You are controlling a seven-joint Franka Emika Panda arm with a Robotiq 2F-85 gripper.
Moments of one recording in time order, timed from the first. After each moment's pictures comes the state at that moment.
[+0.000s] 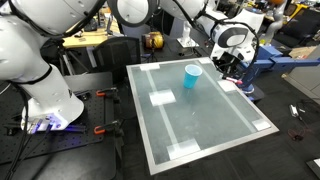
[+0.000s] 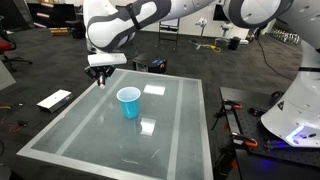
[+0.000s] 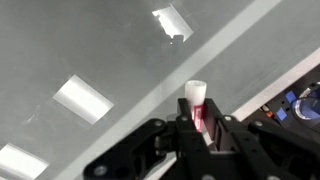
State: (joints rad) arm 0.05 1.00 -0.11 -1.06 0.13 2.24 0.65
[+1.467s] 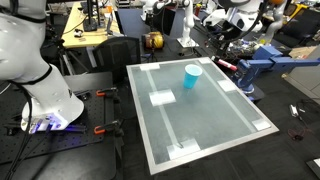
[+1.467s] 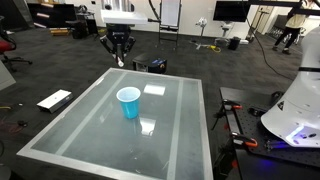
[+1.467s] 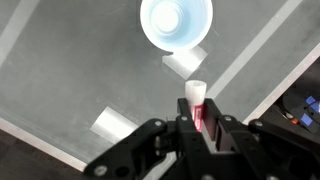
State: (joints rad) arm 0.05 0.52 -0.10 -1.51 0.13 2.07 0.77
